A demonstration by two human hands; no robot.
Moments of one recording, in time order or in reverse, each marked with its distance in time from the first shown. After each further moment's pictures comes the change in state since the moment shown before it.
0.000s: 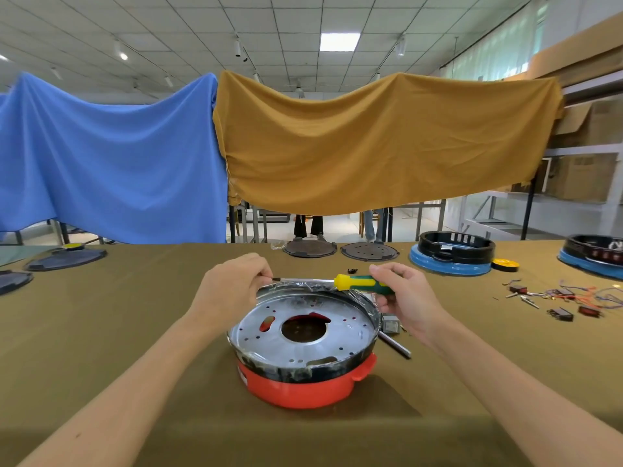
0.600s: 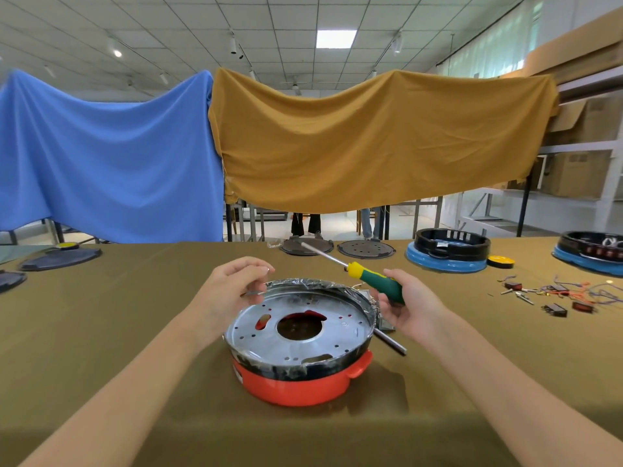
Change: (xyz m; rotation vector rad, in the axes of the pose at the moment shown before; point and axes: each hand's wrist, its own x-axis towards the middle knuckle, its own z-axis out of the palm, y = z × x) left_hand -0.006 0.007 -0.001 -1.164 -0.147 -0.585; right_hand -0.005 -0.004 -0.002 0.381 0.258 0.419
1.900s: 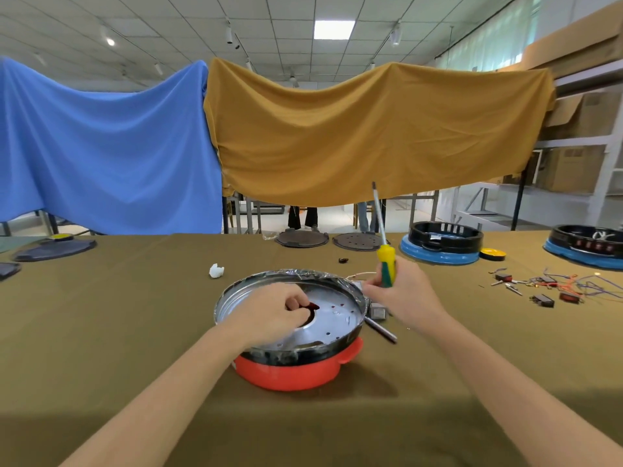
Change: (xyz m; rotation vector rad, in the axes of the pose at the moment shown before) left_hand -0.020 -0.011 0.057 1.002 -0.205 0.054; right_hand -0.025 0.000 -0.009 -1.122 0.006 -0.707
